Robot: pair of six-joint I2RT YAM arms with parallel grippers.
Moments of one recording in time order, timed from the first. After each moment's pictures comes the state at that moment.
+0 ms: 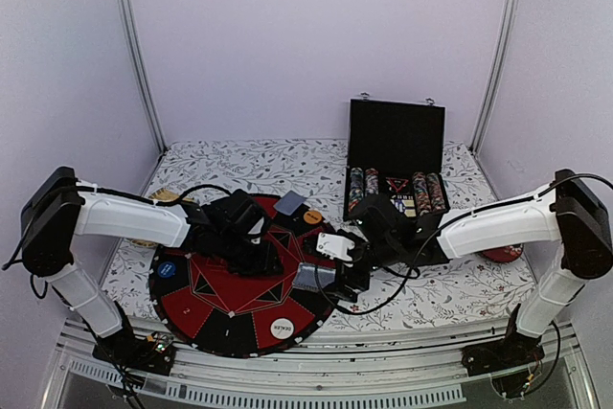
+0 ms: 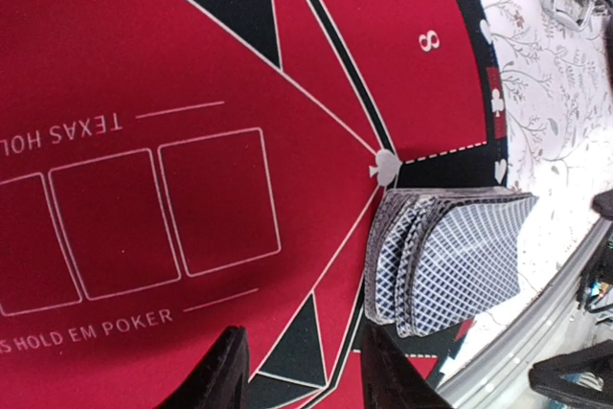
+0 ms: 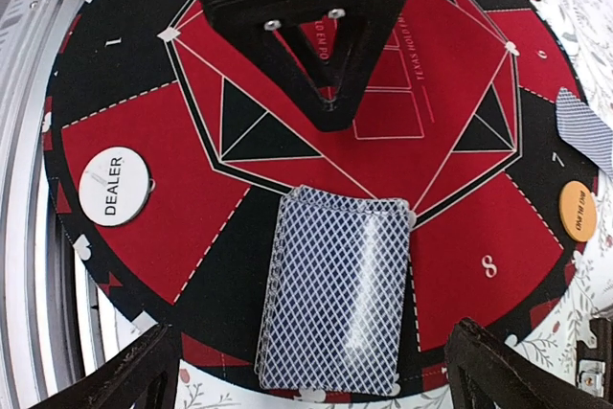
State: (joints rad) left arm -0.86 1.63 0.87 -0.28 0.14 -0.77; right arm 1.03 1.66 0.94 -0.08 -0.21 -0.37
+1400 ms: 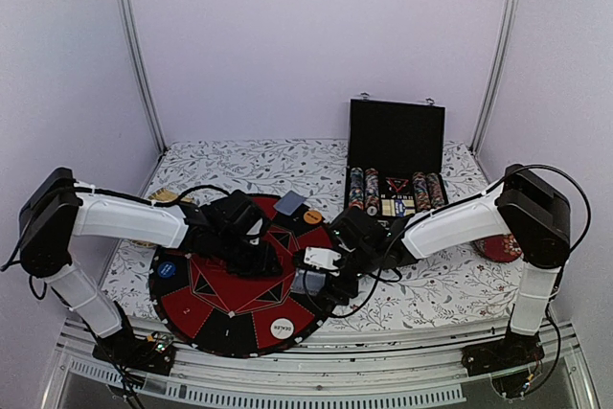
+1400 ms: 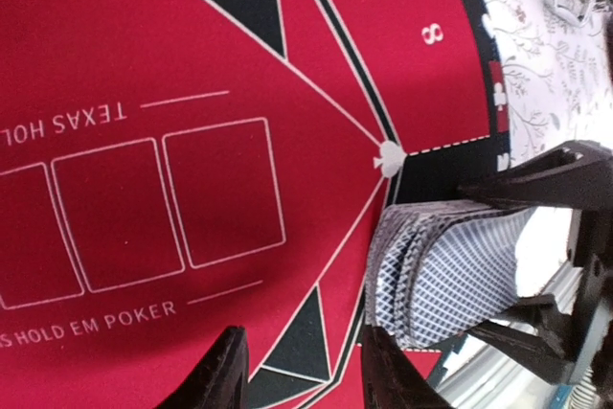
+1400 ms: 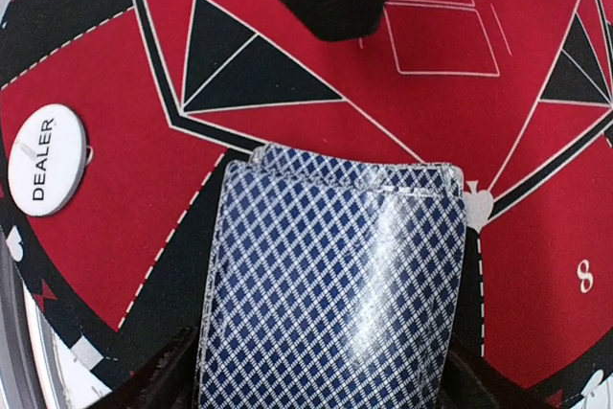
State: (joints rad) left arm -0.86 1.62 0.86 -0.28 0.14 -0.77; right arm 1.01 1.91 1.04 -0.11 -0.25 -0.38
